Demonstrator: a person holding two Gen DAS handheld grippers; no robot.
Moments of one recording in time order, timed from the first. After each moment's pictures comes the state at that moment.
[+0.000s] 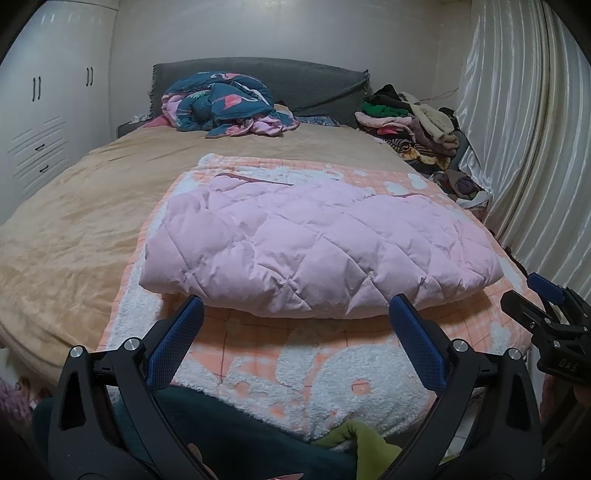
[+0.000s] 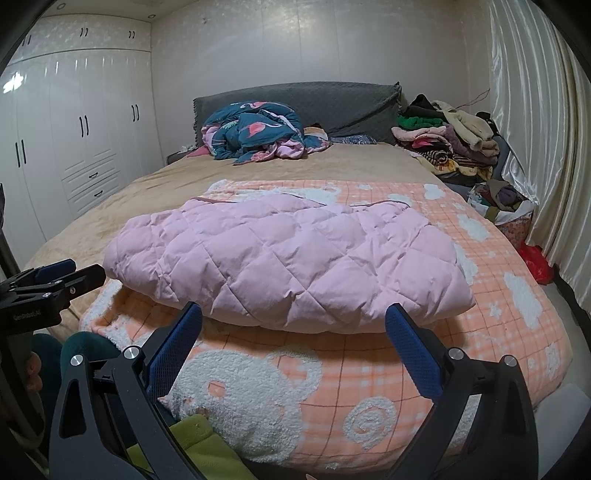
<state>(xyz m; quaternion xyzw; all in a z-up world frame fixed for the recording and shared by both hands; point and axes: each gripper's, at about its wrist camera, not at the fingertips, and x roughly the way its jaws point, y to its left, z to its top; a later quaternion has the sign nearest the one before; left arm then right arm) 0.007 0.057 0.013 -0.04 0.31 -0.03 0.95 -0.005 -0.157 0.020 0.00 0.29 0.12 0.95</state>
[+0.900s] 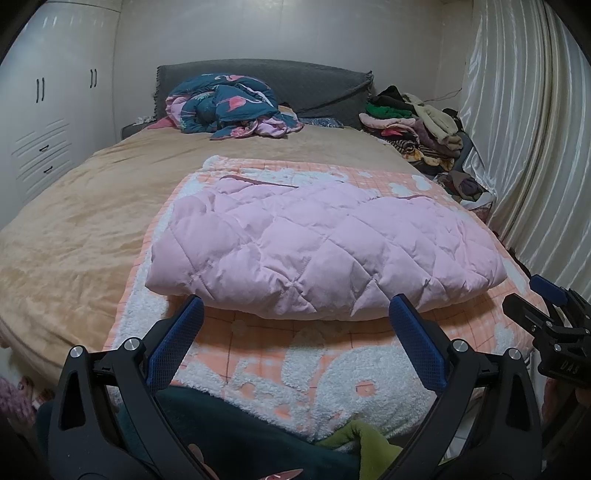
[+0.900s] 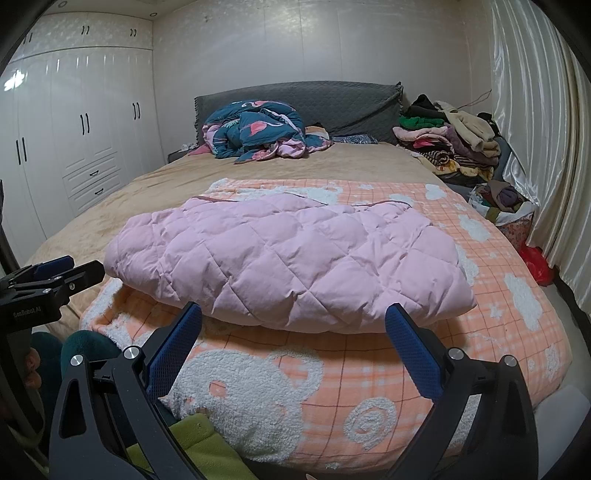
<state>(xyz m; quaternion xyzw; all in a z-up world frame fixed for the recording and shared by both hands) 0.007 0.062 0.013 -0.04 0.31 -0.02 0.95 -0.005 -0.155 0.020 0.00 0.29 0.12 0.95</state>
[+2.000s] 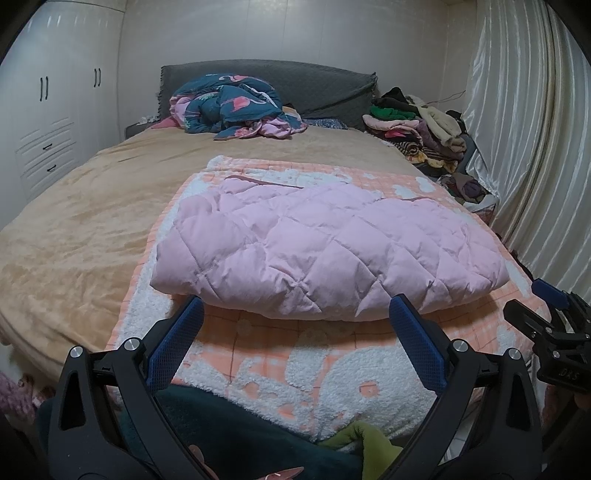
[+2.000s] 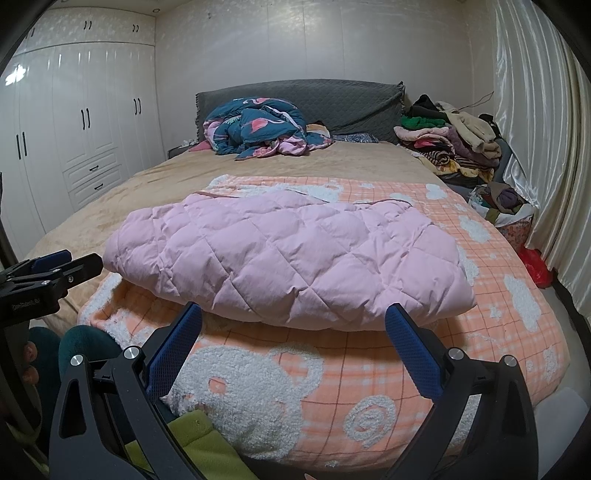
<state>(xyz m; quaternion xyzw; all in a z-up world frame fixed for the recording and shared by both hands) 0.006 0.064 0.015 -0.04 0.30 -0.01 0.95 -0.006 -0.152 0.020 0.00 0.29 0.12 0.95</state>
